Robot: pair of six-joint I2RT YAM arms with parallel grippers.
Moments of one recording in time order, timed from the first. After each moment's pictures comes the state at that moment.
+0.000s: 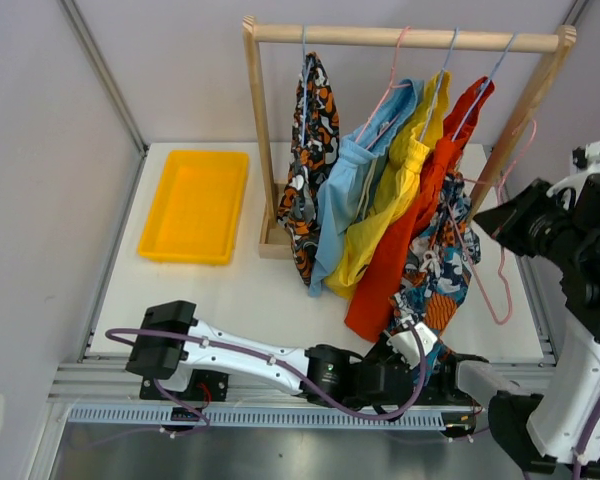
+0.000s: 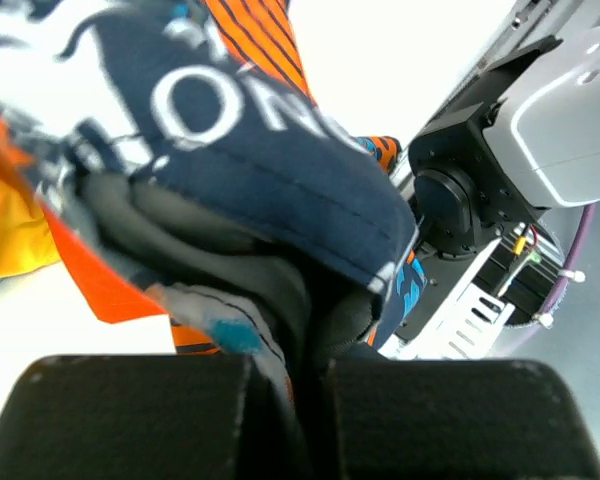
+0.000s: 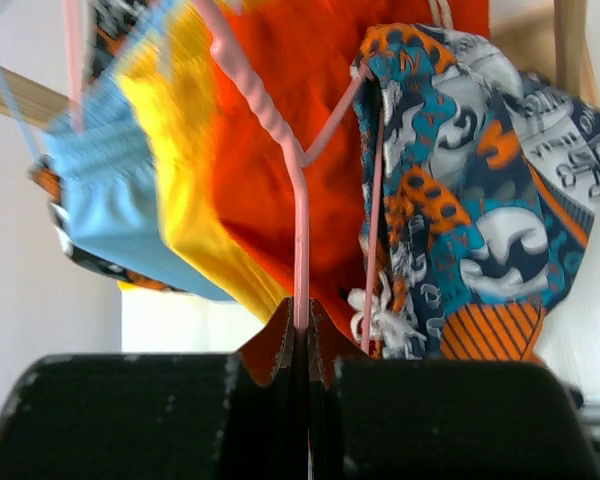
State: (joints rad) left arm -1.71 1.73 1.33 -0.21 -0.72 -0.47; right arm -0.08 1.12 2.14 -1.48 -0.26 0.50
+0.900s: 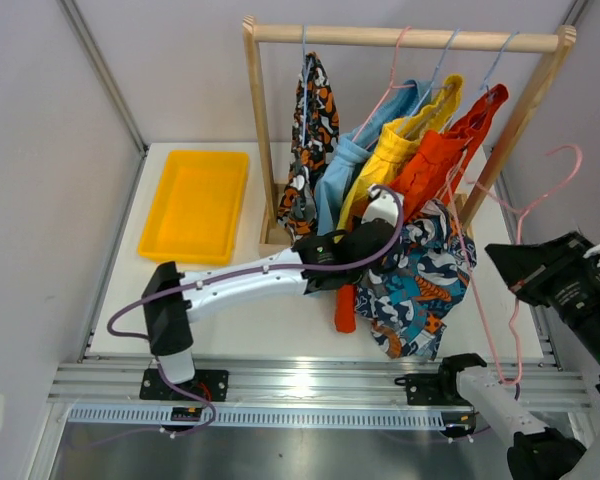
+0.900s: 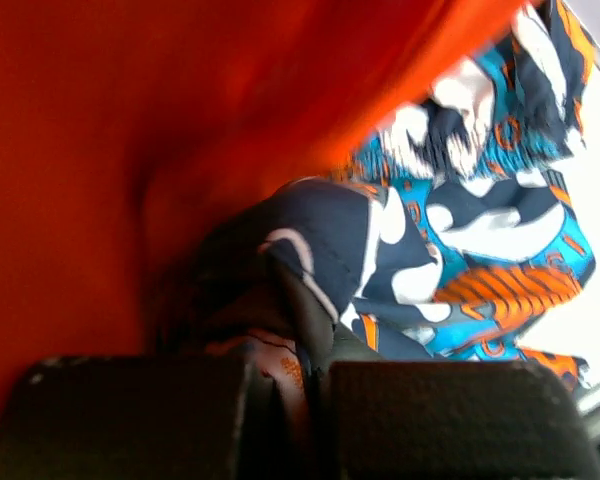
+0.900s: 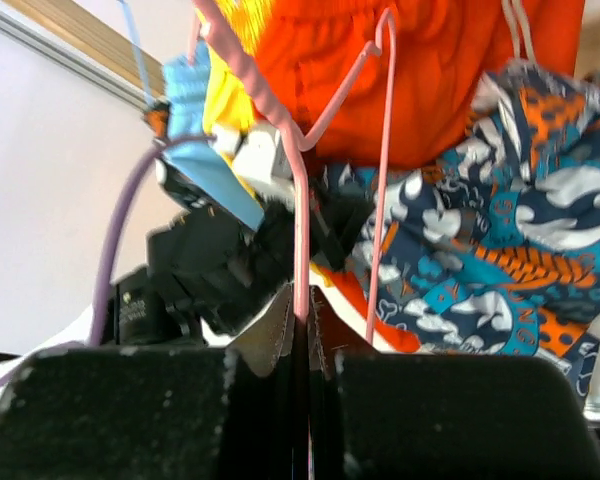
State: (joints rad) left arm -1.20 1.81 1.66 -0.44 -0.59 -0.41; right arm 0.15 0.82 1.96 -1.39 -0.12 0.68
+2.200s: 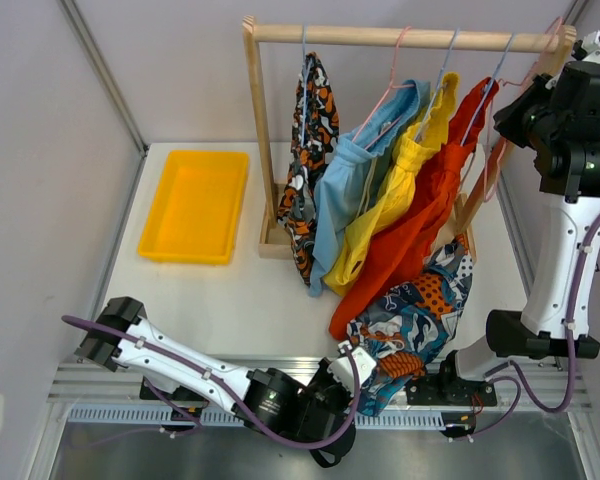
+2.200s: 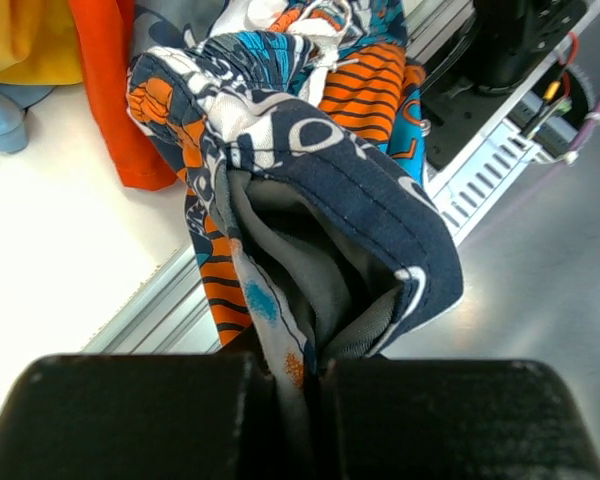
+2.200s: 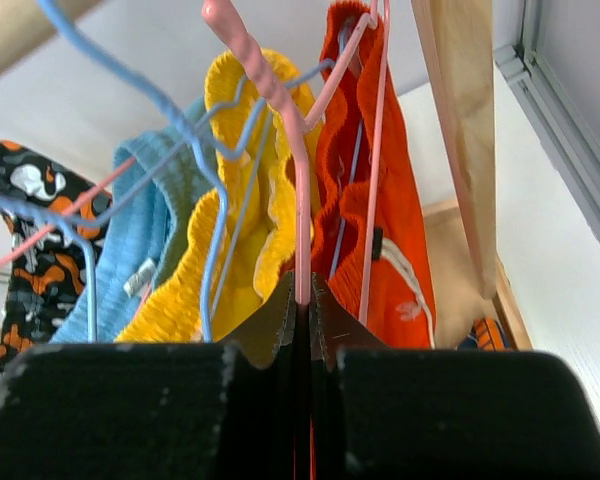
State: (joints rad) left arm -1.93 1.46 1.15 -0.63 -0.84 -0.85; right arm -0.06 1.52 2.30 -1.10 0.04 0.45
